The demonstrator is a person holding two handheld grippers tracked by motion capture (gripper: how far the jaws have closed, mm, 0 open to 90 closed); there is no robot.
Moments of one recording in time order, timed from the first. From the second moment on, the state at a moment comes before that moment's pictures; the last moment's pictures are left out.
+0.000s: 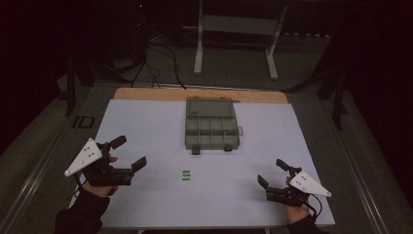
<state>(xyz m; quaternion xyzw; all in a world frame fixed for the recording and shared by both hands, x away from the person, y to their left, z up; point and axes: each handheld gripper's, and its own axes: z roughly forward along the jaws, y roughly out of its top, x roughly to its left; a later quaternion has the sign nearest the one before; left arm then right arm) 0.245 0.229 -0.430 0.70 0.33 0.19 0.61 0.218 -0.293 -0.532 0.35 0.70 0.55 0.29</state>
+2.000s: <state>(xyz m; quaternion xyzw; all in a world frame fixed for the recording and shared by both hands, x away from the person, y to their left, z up) 0.324 0.121 -0.541 0.89 0.21 0.01 0.41 0.221 -0.292 -0.536 0.35 0.71 0.56 0.26</state>
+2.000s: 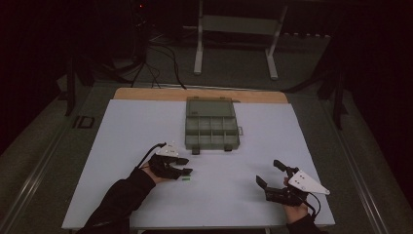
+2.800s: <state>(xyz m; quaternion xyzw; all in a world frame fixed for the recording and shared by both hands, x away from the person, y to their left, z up) 0.330 0.116 -0.553 0.91 0.21 0.01 0.36 0.221 -0.293 -0.536 0.35 0.70 0.56 0.26</state>
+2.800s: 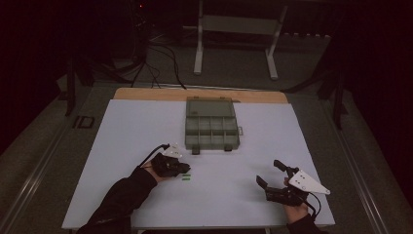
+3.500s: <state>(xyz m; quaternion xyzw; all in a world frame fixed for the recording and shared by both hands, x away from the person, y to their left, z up) 0.337 0.119 -0.519 0.89 0.21 0.03 0.40 0.221 -0.293 -0.536 0.35 0.70 0.56 0.26</state>
